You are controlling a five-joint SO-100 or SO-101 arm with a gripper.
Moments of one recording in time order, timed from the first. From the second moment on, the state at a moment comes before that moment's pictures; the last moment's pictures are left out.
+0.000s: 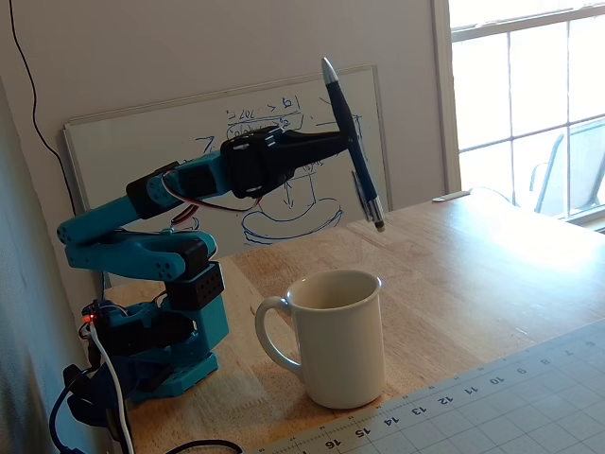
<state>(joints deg) 51.3 180.4 163.8 8.4 82.8</state>
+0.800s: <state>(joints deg) 47.1 192.6 163.8 35.9 82.8</state>
